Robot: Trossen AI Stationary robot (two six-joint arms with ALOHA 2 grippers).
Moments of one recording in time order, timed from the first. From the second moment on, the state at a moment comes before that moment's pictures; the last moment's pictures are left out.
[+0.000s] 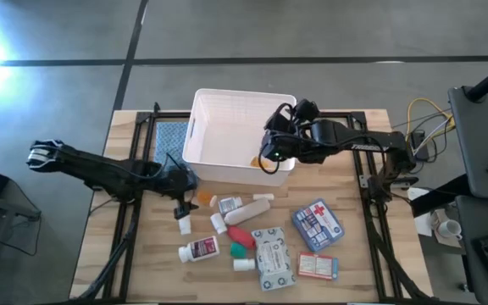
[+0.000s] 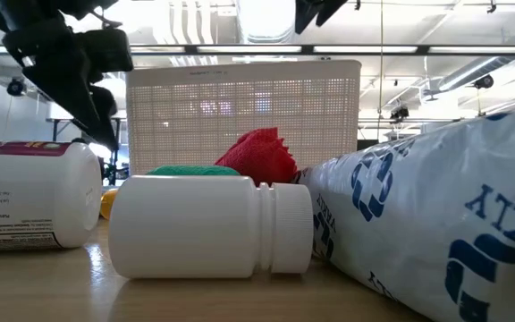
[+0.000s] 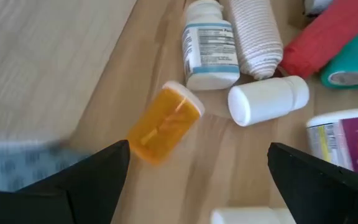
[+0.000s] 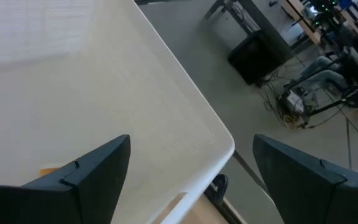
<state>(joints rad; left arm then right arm) -0.13 1.01 0.62 -0.52 -0.07 -0.35 0.03 1.76 1.99 -1.32 0.95 0.39</state>
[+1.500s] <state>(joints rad) -0.13 1.42 0.61 -0.32 -0.05 -0.15 0.09 1.67 1.91 -1.34 0.95 0.47</state>
